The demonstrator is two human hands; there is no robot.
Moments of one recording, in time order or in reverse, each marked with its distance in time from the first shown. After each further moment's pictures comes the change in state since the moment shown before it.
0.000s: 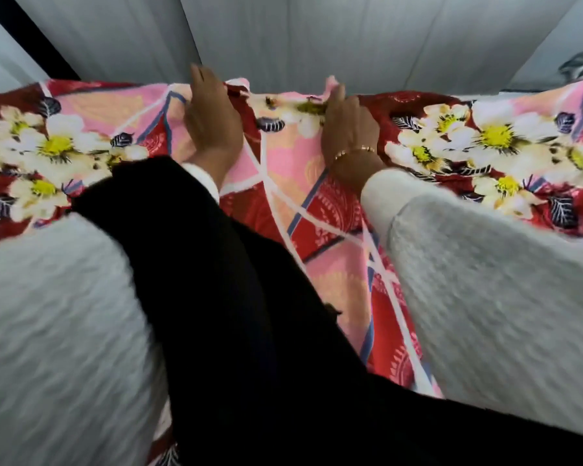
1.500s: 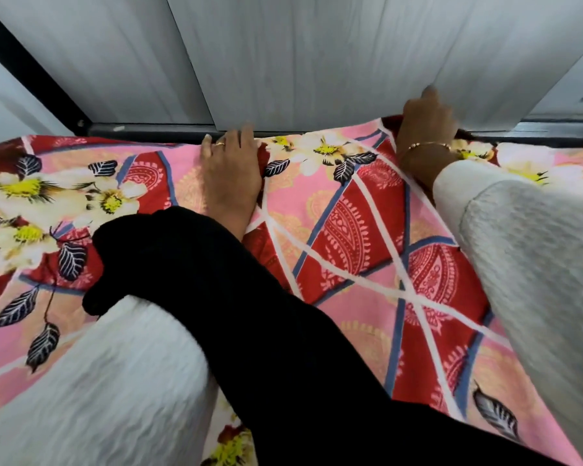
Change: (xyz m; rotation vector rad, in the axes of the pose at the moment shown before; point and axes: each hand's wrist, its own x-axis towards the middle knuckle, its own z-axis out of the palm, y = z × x) left_hand 0.033 -0.010 0.086 0.172 0.153 0.369; right_hand 0.113 0.074 0.017 -0.107 0.058 0.188
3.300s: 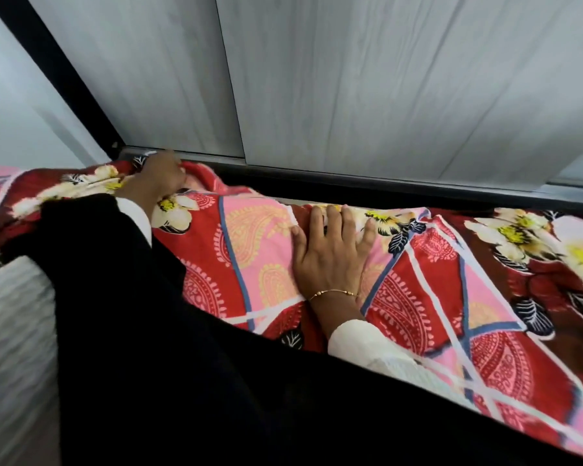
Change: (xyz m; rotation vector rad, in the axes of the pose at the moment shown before) left_hand 0.090 -0.188 0.000 -0.161 -0.580 -0.438; right_hand -0.115 -0.156 0.067 0.181 0.308 -0.192
